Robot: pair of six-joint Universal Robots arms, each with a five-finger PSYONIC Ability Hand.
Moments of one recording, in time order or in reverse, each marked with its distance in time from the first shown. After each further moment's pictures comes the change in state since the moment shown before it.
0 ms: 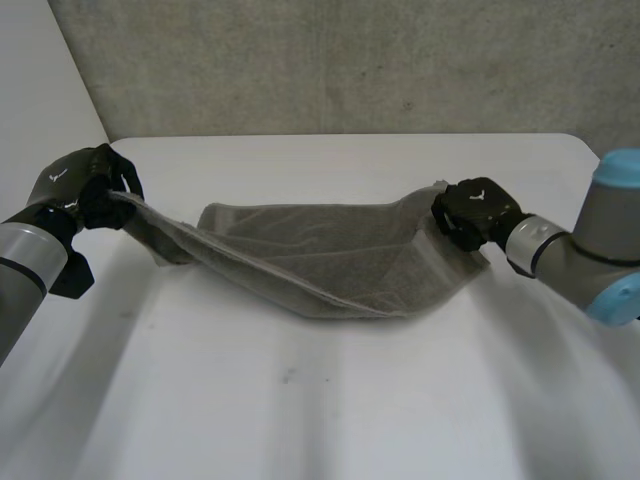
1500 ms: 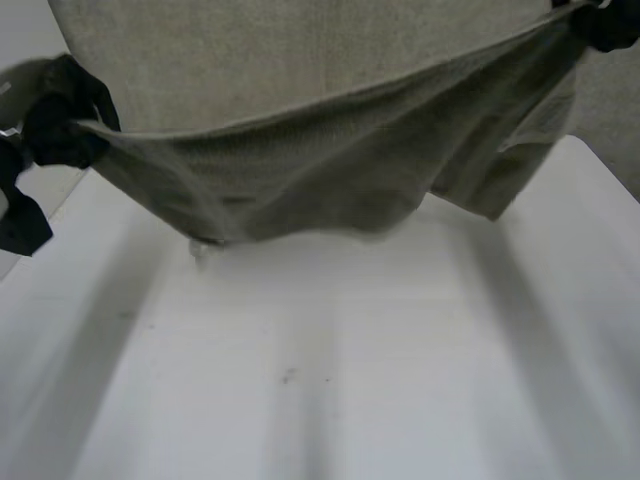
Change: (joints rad) left arm -0.035 0.246 0.161 -0.297 0.001 0.002; right arm -0.013 -0.754 -0.021 0.296 0.172 0.112; left_hand 0.000 0.000 0.000 0.000 0.000; right_hand 0.003 0.003 0.002 0.003 0.002
